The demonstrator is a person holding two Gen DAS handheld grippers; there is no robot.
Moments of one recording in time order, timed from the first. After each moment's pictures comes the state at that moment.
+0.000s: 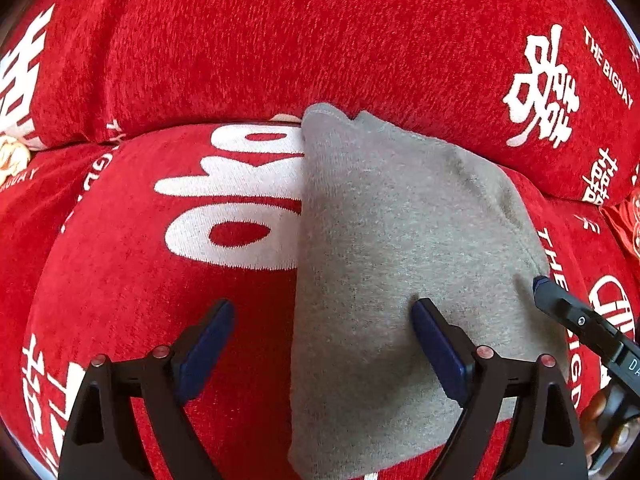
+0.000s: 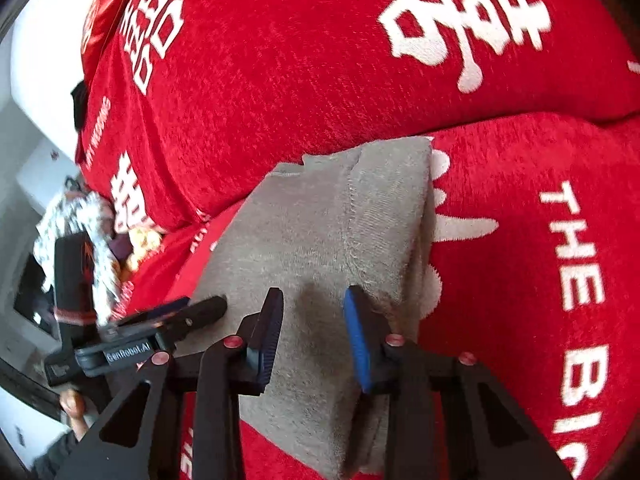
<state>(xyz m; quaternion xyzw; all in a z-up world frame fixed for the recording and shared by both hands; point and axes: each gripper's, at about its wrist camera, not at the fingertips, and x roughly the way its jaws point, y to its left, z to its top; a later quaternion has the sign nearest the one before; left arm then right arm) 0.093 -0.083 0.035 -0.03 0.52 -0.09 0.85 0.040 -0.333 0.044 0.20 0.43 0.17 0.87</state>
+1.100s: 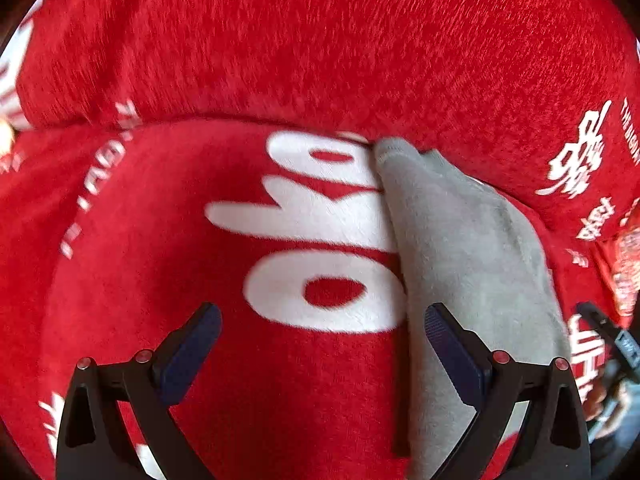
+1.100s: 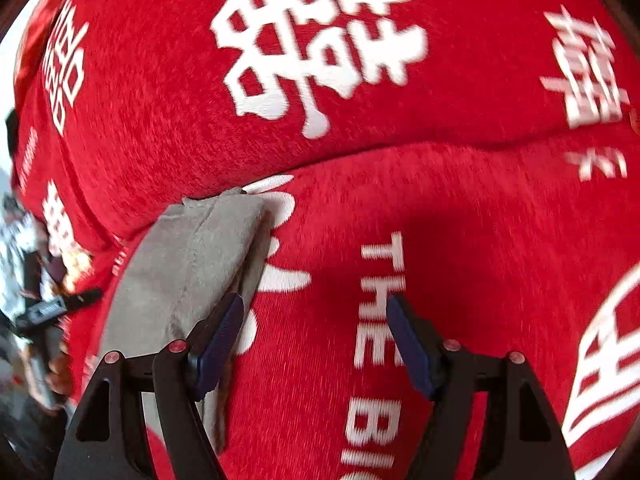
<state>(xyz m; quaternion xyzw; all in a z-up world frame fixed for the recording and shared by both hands) 0.169 0.011 0.034 -0.11 0.57 -0.12 0.80 0.053 -0.451 0.053 0.22 0.46 0.06 0.86</state>
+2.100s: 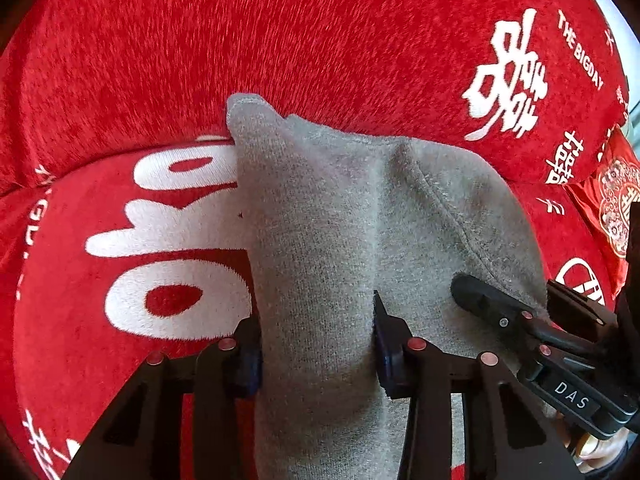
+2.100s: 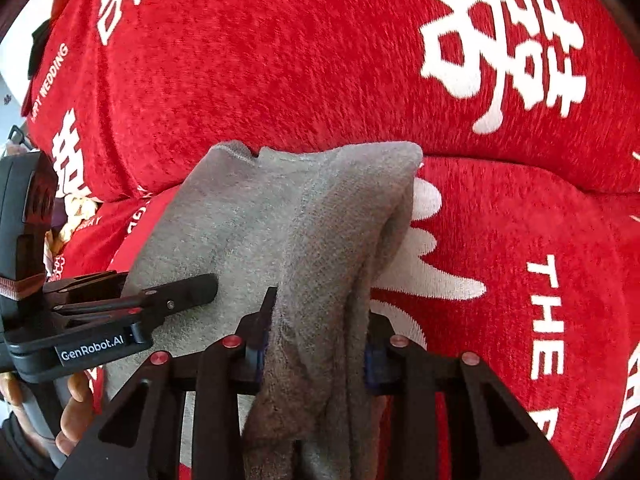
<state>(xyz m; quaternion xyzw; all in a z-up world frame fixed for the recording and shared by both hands) 0.151 -0.110 0.053 -0.02 0.55 -0.19 0.81 0.094 -0.292 0.059 0.10 0.48 0.10 0.87</state>
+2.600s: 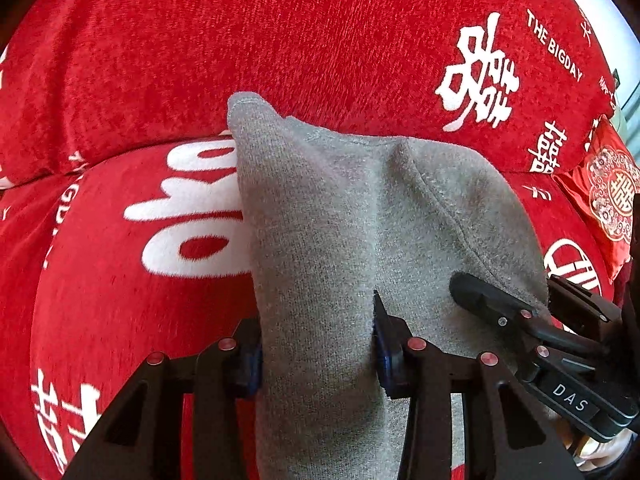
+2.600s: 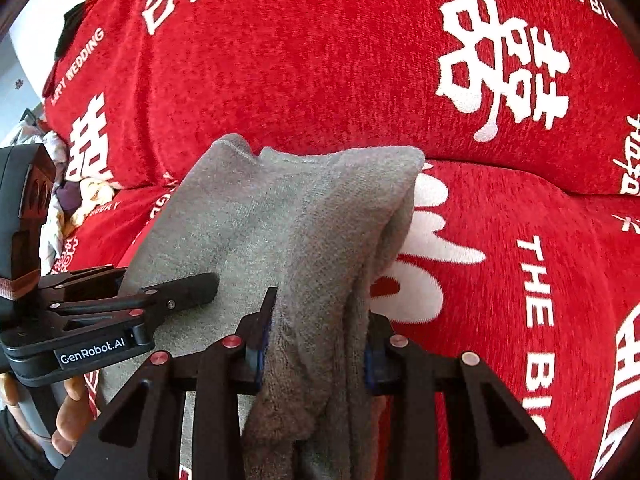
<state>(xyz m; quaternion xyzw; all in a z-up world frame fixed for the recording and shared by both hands) 0.092 -0.082 0.080 -0.01 0.54 -0.19 0.82 0.034 -0.261 0.083 0.07 0.46 0.10 0.88</state>
